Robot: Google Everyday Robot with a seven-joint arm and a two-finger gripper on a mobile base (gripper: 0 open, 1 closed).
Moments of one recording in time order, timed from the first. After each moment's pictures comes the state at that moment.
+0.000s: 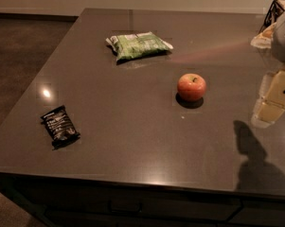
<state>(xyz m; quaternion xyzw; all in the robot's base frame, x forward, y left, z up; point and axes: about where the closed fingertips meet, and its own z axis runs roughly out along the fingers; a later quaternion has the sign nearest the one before) 0.438 -0.215 0.981 -0.60 0.78 -0.04 0.17</state>
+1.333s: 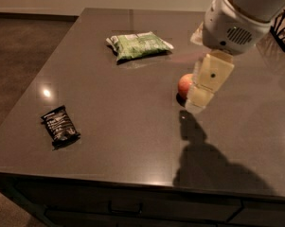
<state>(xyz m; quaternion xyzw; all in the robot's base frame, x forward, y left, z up) 0.464 -0.106 0.981 -0.63 0.75 0.05 0.19</state>
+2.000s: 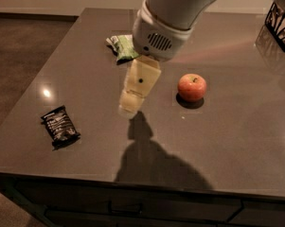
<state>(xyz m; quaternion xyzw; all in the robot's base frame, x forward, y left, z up) 0.459 0.009 0.971 -0.64 0.74 0.10 0.18</state>
